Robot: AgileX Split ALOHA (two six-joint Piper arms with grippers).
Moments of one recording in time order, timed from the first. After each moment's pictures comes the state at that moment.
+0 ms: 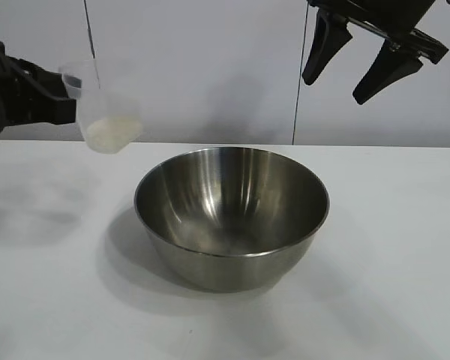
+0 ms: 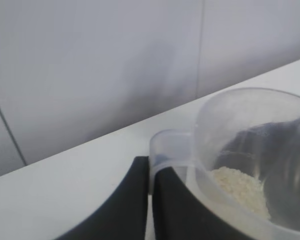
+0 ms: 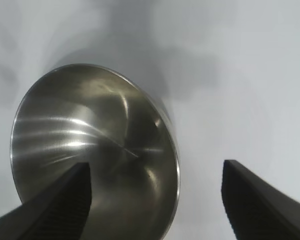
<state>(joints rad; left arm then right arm) -0.34 1.58 -0.58 0.38 -0.72 -0.10 0.13 1.87 -1.67 0.37 1.11 -0.12</state>
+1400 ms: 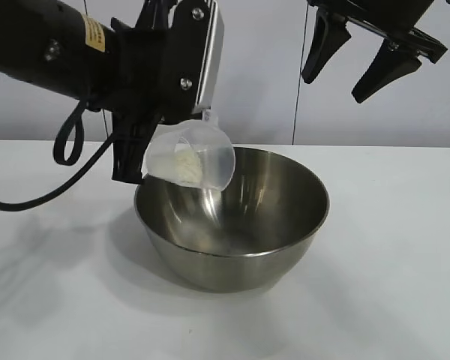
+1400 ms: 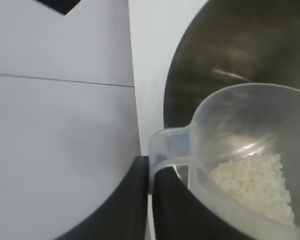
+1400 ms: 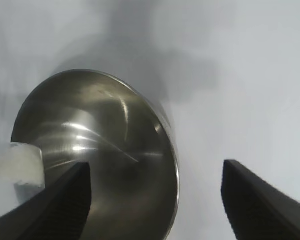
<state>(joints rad) -0.70 1.68 -0.93 0.18 -0.14 1.39 0.13 1.87 -1.67 0.37 1.10 -0.12</state>
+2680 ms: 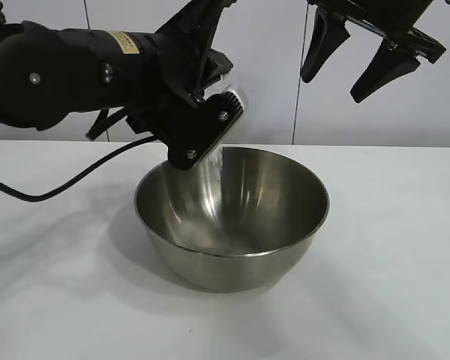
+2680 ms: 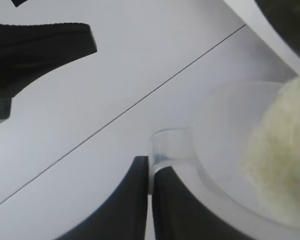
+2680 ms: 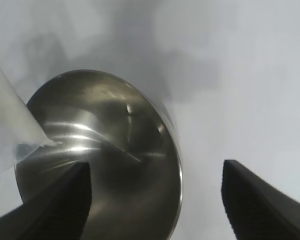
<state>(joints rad) -0.72 1.83 -0.93 -0.15 -0.72 2.39 0.13 1.87 -1.67 0.38 1.09 -0.12</state>
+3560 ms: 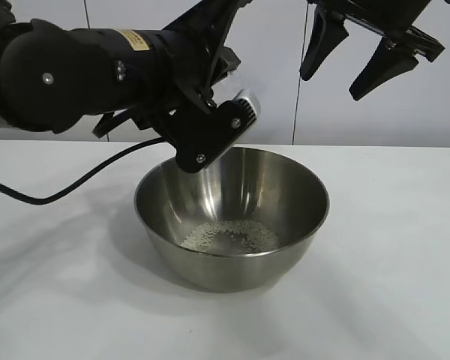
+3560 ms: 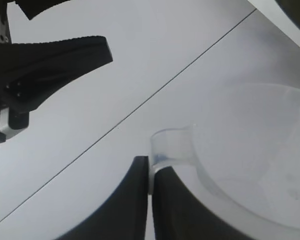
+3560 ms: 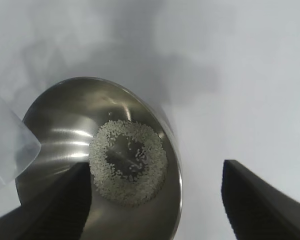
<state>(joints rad) -0.76 1.83 -0.93 -0.28 -0.72 2.47 0.13 1.87 -1.67 0.38 1.08 -0.12</state>
